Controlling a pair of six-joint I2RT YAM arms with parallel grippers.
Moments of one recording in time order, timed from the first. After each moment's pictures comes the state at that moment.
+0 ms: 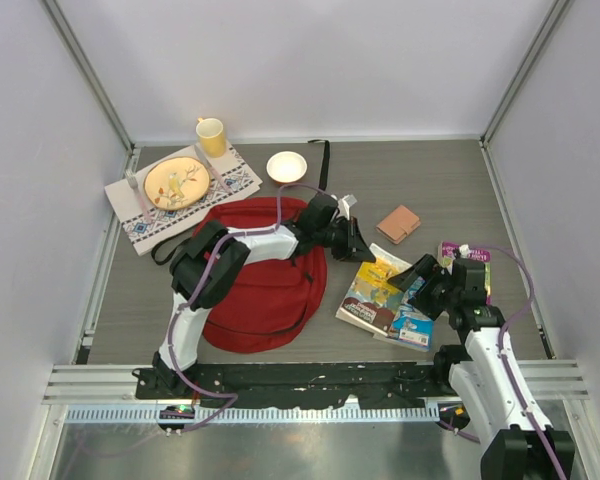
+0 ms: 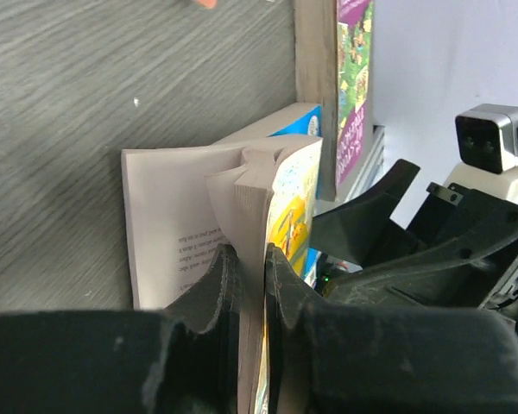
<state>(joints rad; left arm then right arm) -0.79 2.11 1.34 0.22 0.60 -0.96 -0.03 0.65 0.31 -0.46 -0.37 0.76</state>
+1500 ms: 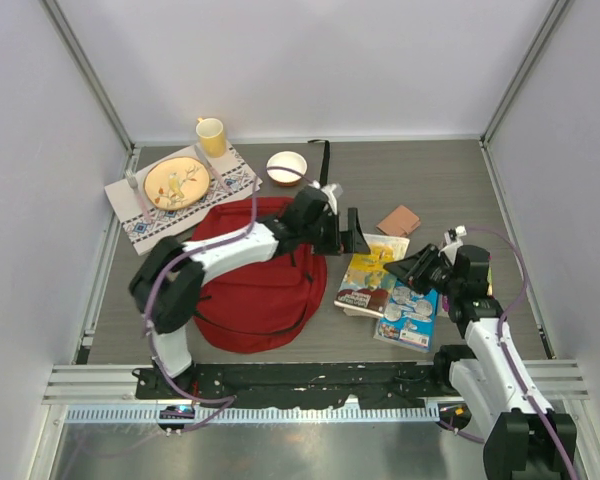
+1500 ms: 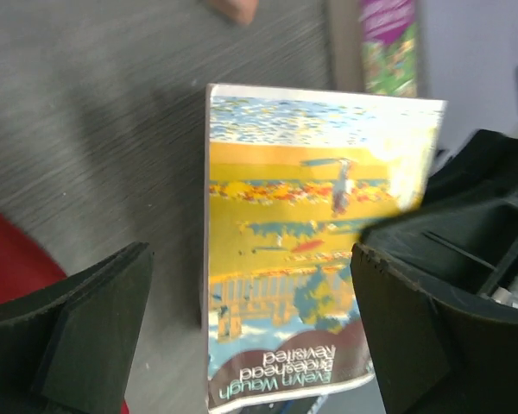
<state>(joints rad) -0.81 1.89 1.30 -0.10 0.33 -0.76 -0.03 0.74 0.30 -0.13 -0.59 0.85</state>
